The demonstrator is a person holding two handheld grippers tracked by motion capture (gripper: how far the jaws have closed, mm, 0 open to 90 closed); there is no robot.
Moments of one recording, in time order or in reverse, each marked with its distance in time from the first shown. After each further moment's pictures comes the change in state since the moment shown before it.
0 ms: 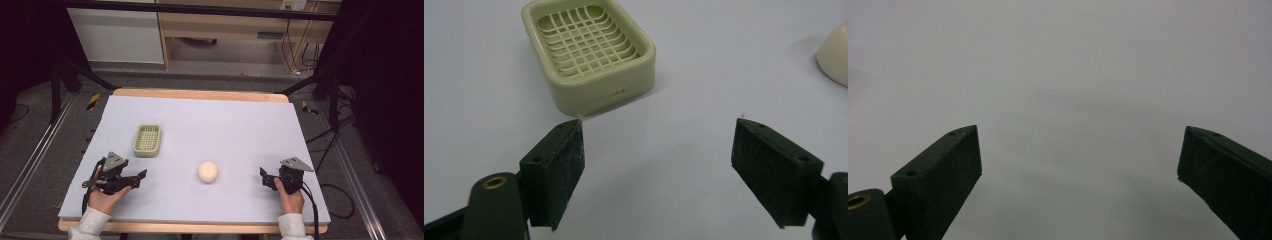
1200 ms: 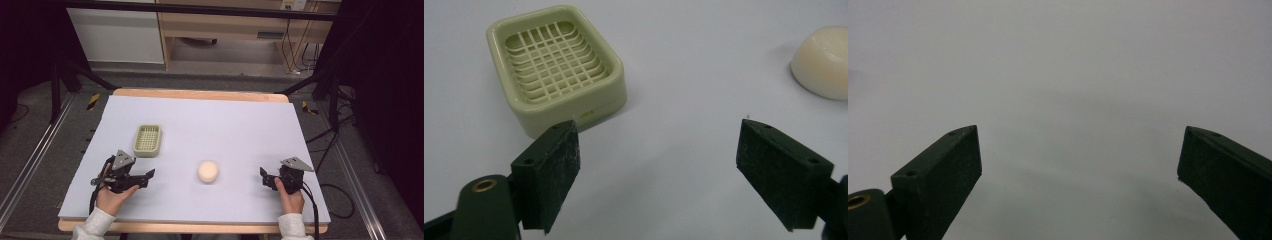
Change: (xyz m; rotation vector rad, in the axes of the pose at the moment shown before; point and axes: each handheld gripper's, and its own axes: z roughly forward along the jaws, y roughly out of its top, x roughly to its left) left arm -0.018 0.013 0.009 -0.008 -0.034 0.037; right arm -0.001 0.000 0.000 -0.003 0.001 0.002
